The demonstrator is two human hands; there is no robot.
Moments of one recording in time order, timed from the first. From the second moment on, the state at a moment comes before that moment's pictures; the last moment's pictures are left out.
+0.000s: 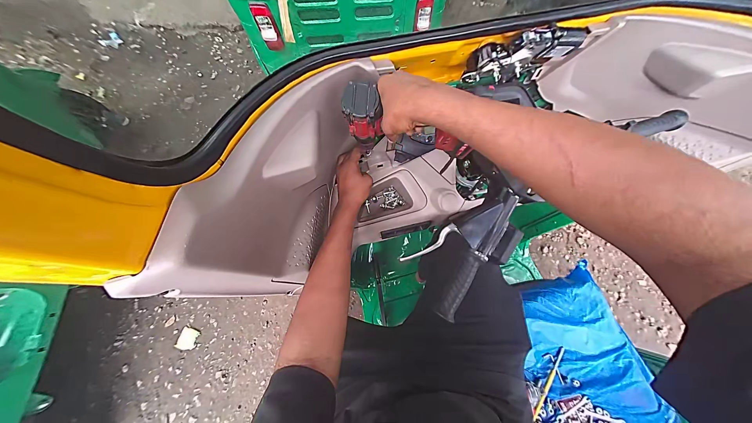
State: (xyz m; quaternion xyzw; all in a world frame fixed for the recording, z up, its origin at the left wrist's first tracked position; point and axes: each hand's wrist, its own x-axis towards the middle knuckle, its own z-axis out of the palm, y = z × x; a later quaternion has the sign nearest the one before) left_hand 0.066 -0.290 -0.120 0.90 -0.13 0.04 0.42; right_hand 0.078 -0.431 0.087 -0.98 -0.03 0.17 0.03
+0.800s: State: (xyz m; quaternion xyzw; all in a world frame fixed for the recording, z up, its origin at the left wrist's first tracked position) left_hand 0.117 -0.304 -0.003 0.57 -0.31 0.16 0.74; right_hand 0.099 -0.427 0.083 -0.97 -0.05 0.22 -0.05
